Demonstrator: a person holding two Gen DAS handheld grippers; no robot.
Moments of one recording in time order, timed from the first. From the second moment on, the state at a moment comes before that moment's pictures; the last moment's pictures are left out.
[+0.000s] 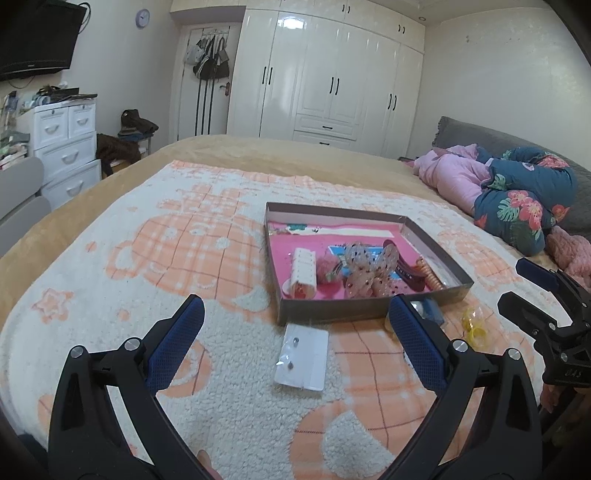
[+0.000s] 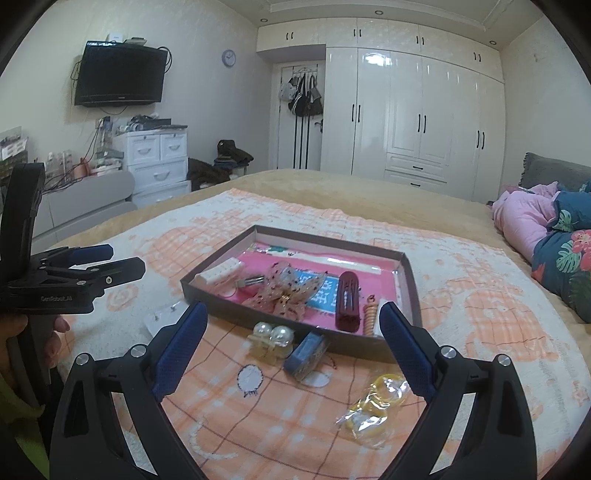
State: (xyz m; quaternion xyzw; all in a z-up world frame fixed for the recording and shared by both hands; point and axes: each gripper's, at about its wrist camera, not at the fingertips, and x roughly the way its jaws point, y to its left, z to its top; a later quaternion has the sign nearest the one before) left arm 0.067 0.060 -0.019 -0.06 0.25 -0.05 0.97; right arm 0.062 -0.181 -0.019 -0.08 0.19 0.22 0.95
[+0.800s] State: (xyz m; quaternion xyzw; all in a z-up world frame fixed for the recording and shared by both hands) left arm 0.092 0.063 -0.063 -0.06 0.31 -0.07 0.95; right arm 0.119 -0.186 -0.075 -0.03 0.33 0.16 0.93
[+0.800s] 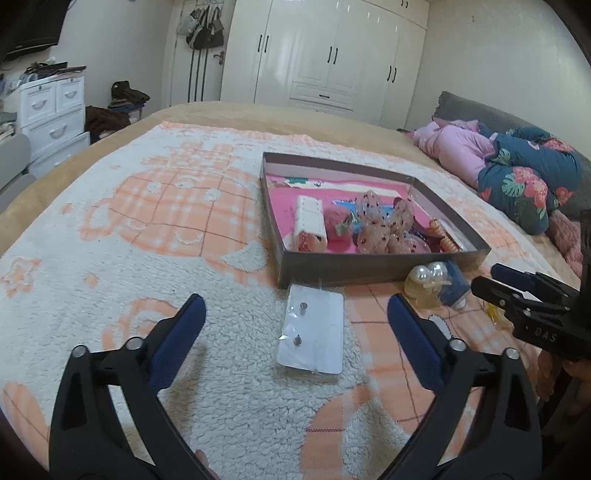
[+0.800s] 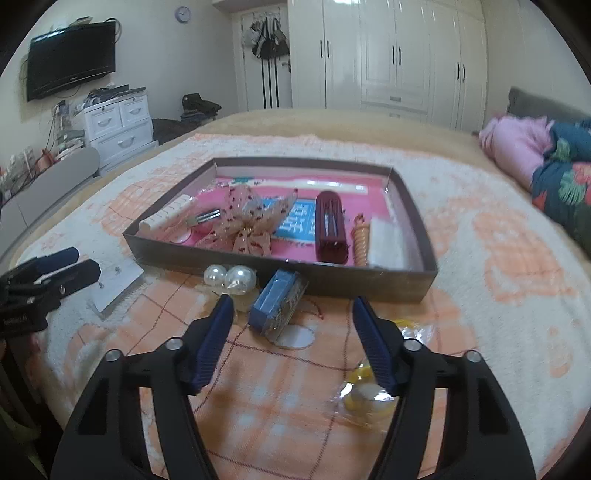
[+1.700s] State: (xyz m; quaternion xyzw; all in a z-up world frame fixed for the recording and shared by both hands) left arm 0.108 0.045 -0.084 -0.04 0.36 -0.10 0.93; right arm 0.139 -0.178 -0.090 0.00 0.37 0.19 0.91
